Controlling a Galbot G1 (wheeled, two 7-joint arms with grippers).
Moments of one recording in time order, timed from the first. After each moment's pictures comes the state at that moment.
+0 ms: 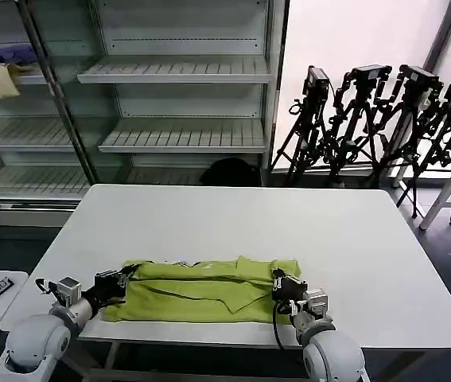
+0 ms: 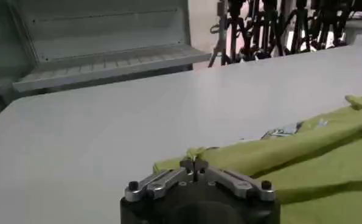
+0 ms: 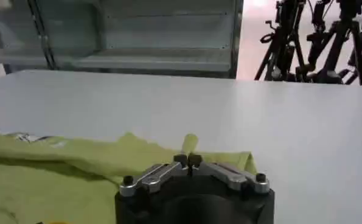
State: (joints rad) left arm 1.25 -0.99 -0.59 -1.83 -0.38 0.47 0.33; right arm -1.27 1.45 0.37 2.01 0.08 -0.58 -0.04
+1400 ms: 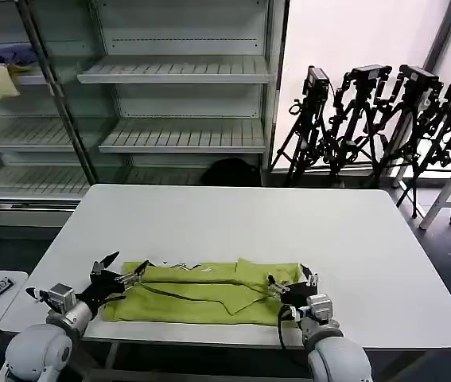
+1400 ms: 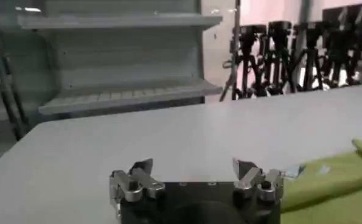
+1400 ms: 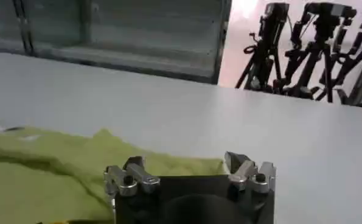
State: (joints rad) left arm 1.32 -1.09 -0.65 -1.92 -0.45 0.36 0.20; right arm -1.28 1.45 0.41 2.09 0.00 -0.58 -0.03
